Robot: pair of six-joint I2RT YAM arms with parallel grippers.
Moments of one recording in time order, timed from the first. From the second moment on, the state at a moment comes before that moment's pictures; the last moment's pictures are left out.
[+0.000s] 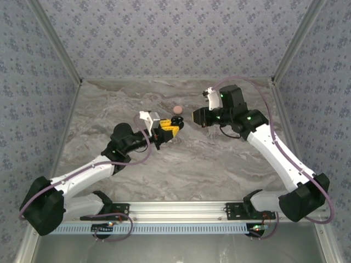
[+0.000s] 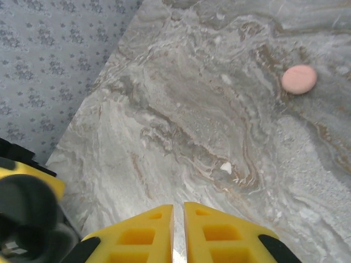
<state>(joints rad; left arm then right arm) -0.70 1.13 0.62 0.62 0.49 -0.26 0.48 1.29 1.27 -0.63 -0.46 0.31</state>
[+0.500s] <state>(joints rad) -0.70 1.14 0.63 0.65 0.59 -0.29 0.48 1.33 1.26 -0.55 -0.68 0.31</state>
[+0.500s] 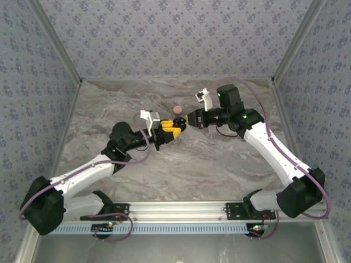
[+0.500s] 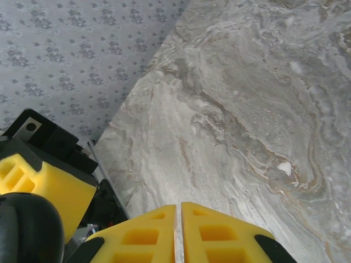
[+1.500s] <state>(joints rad) -0.70 1.16 0.64 0.70 0.57 -0.34 0.47 1.27 1.20 -0.41 -0.80 0.35</state>
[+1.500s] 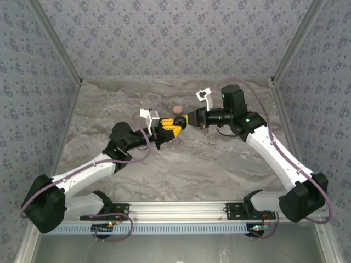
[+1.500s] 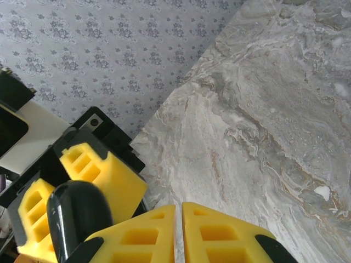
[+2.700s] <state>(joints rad) -0.70 1.55 1.05 -0.05 0.26 -0.55 0.43 1.22 1.12 -0.61 -0.33 0.32</state>
